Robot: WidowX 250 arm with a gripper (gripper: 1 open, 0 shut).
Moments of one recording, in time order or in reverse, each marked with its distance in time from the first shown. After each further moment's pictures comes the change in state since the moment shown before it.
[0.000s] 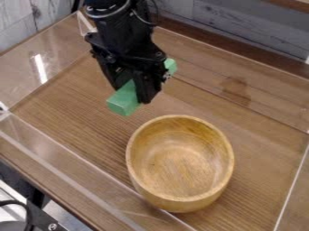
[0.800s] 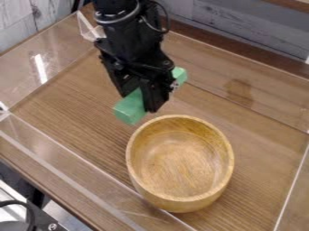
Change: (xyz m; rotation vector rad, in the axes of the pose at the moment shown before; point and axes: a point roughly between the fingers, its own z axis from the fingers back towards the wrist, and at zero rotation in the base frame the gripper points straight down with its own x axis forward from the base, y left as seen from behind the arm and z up) arm -0.006 -0.013 -0.002 -0.024 0.028 -0.056
